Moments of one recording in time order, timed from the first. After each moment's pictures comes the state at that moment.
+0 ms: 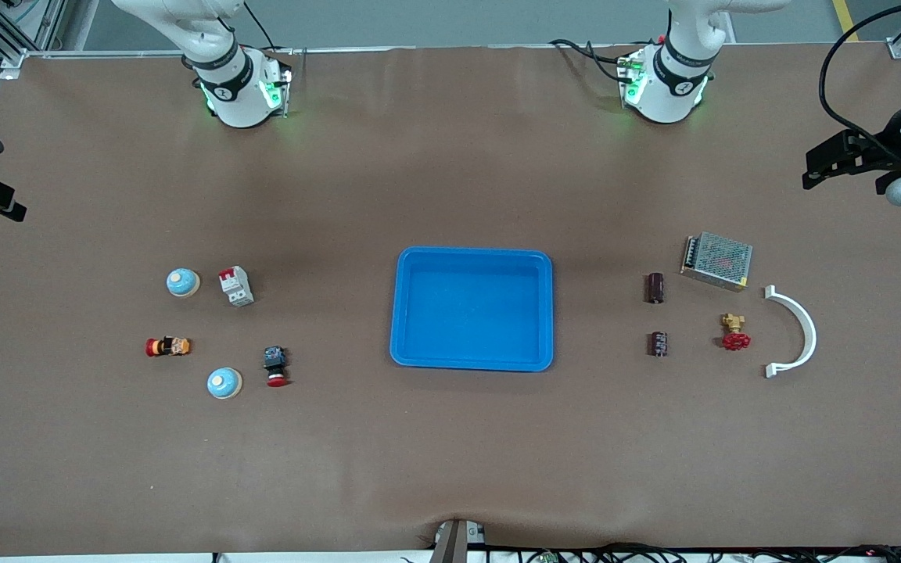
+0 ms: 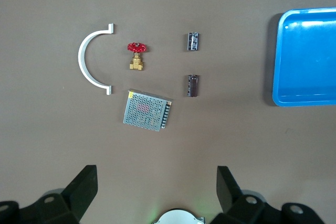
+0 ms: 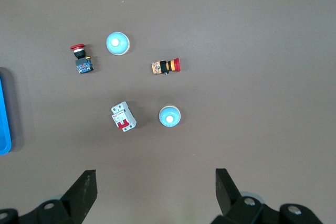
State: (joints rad) left arm -0.09 -0.01 0.05 -1.53 0.00 1.44 0.06; right arm -0.09 0.04 -0.06 -1.50 0.02 1.50 -0.07
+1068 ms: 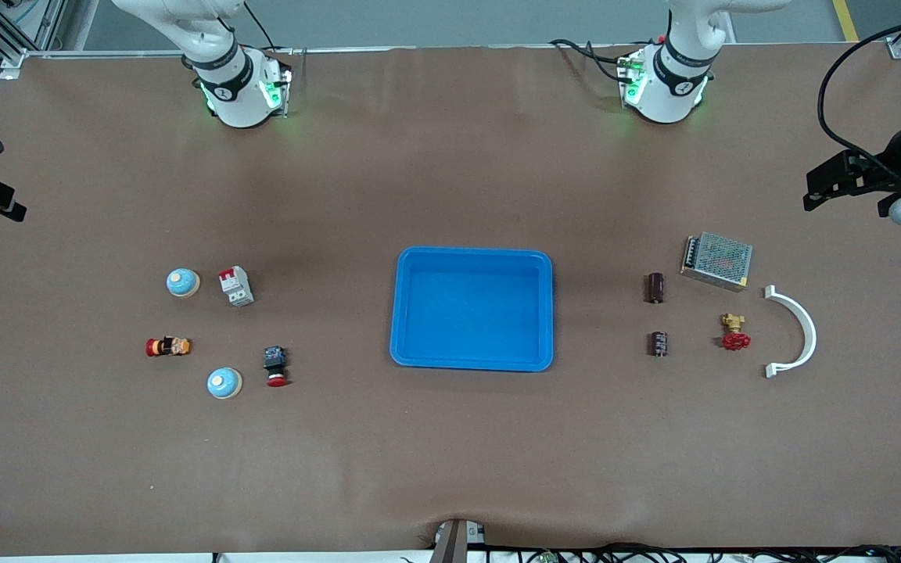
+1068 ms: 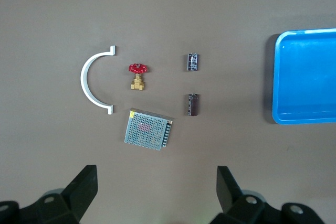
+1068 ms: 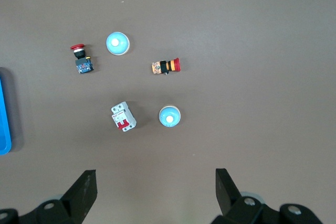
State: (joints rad) left arm -0.09 0.04 0.04 -1.48 0.00 1.50 0.06; right arm -0.09 0.04 -0.06 -1.50 0.02 1.50 -0.07
